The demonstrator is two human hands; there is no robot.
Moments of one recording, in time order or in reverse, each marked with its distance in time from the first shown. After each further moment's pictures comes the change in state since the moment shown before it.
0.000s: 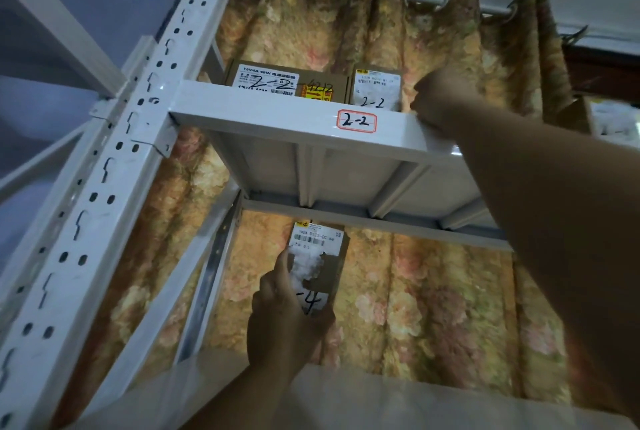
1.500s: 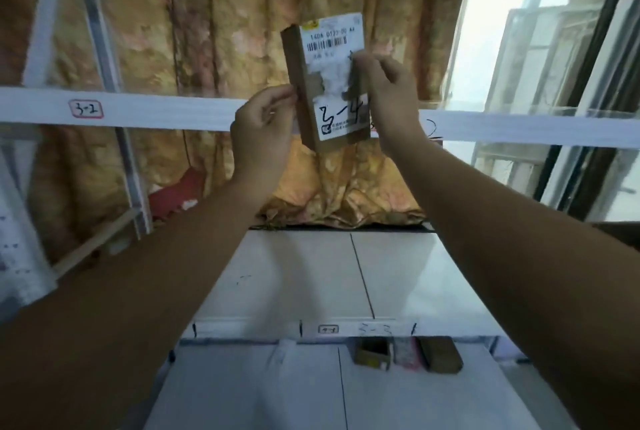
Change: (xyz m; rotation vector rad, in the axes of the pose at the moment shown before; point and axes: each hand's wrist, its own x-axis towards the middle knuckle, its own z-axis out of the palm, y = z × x) left_hand -0.318 0.276 0.040 -0.504 -0.163 -0.252; right_hand -0.332 0.301 -0.191 0.813 -0.334 0.488
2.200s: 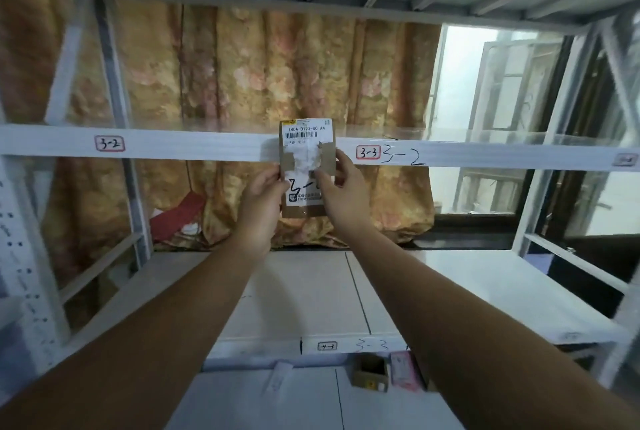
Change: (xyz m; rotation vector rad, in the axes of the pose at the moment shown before) left_hand -0.036 -0.008 -0.021 -0.271 -0.067 -0.357; right_hand -0.083 0.029 0.038 -0.165 -0.031 0.135
